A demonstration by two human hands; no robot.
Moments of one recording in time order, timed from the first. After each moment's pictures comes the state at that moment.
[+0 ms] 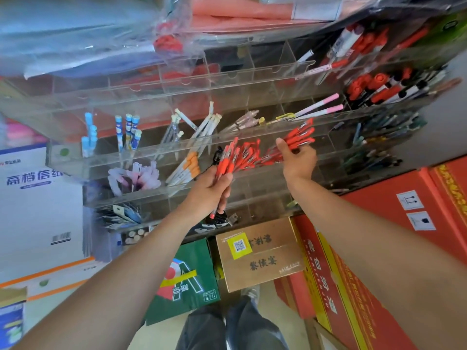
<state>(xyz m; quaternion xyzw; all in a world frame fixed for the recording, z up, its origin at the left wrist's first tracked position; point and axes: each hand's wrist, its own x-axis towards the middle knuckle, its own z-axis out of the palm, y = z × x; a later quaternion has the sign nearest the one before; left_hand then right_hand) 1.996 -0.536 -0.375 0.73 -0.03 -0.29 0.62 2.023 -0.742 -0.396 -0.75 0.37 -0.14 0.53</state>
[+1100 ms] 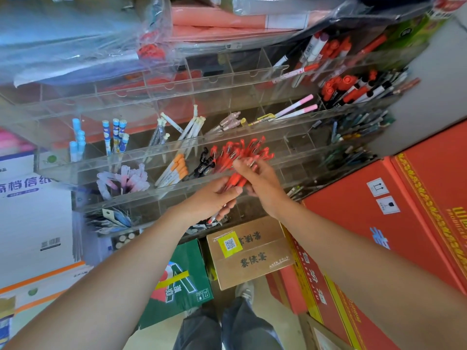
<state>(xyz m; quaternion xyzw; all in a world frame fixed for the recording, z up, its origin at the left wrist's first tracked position) 1.985 -0.554 -0.358 0.69 -0.11 -0.43 0.58 1.965 -0.705 -0.354 -0.62 0.22 0.13 0.74</state>
